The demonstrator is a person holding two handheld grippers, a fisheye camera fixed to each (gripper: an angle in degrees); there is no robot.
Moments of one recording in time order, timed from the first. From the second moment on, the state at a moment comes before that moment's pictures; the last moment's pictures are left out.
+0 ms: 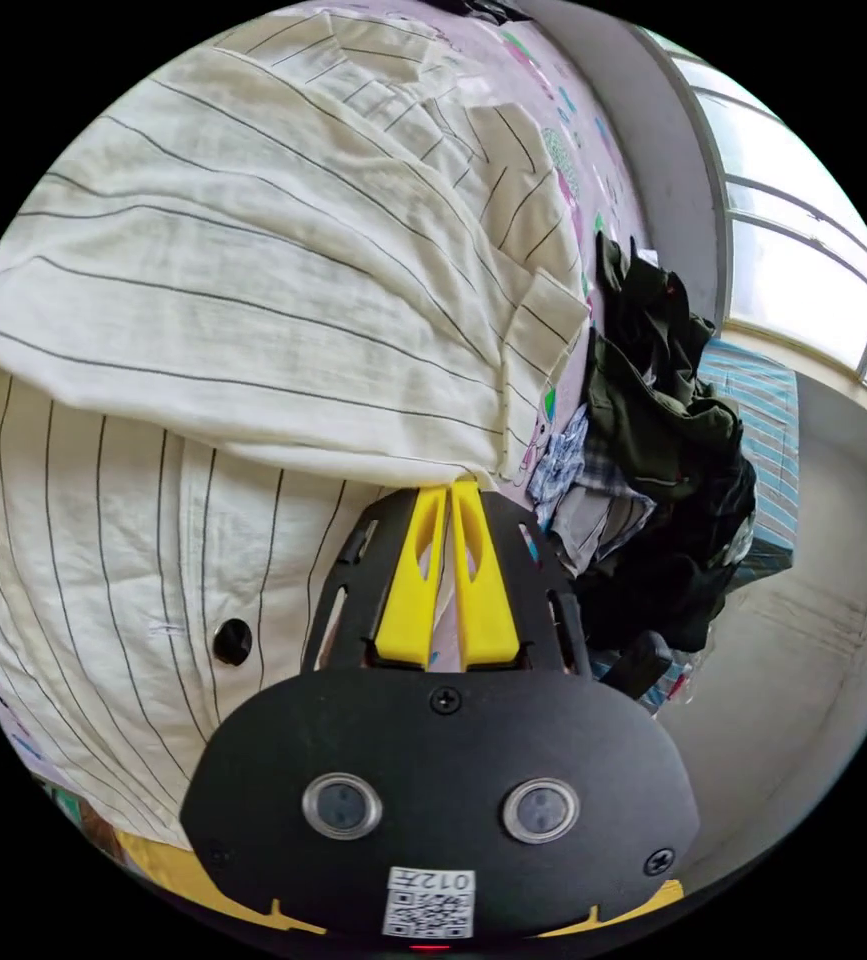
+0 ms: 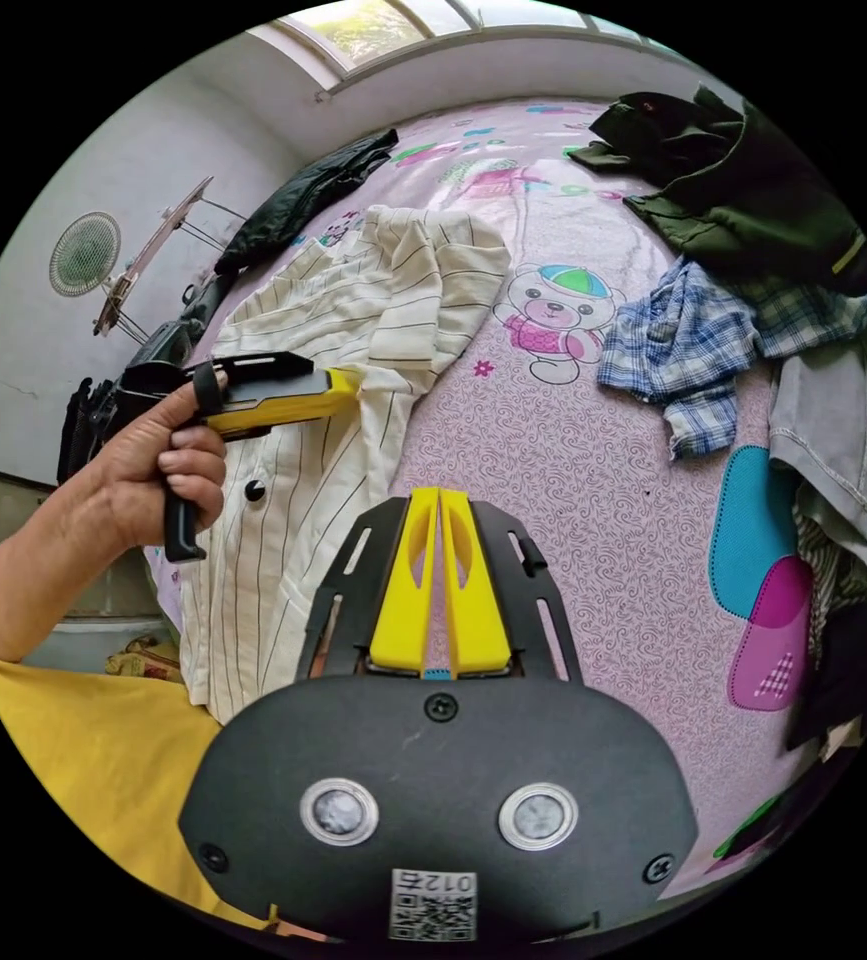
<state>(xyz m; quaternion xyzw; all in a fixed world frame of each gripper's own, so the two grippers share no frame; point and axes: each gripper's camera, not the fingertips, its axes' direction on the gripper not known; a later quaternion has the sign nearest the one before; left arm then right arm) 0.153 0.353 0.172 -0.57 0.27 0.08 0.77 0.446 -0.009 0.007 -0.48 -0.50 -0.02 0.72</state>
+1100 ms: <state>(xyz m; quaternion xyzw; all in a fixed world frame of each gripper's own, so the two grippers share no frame) 0.156 0.303 0.157 -0.56 0.33 0.21 0.73 0.412 -0.088 0.181 -0.48 -0.54 0.15 0.67</state>
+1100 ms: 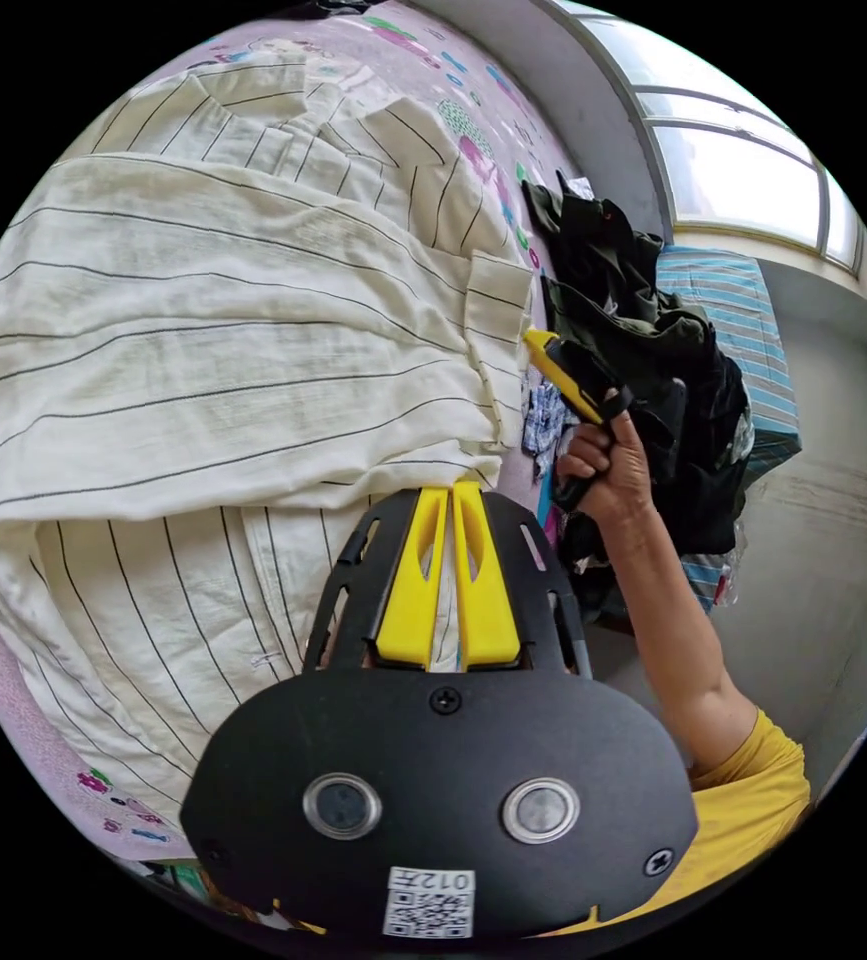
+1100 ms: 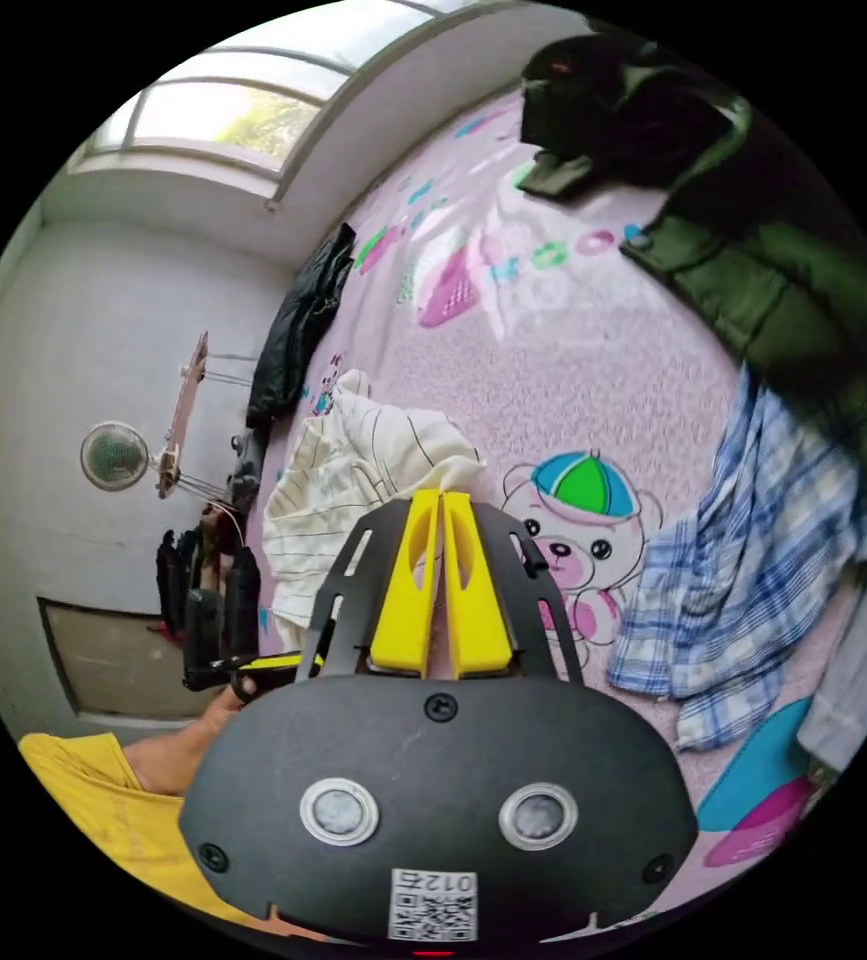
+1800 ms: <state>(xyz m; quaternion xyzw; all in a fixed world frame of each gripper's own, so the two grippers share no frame) 0.091 0.333 0.105 -0.48 0.27 0.31 0.78 0.385 -0.126 0.084 -0.40 -0.51 -0.07 0.76</state>
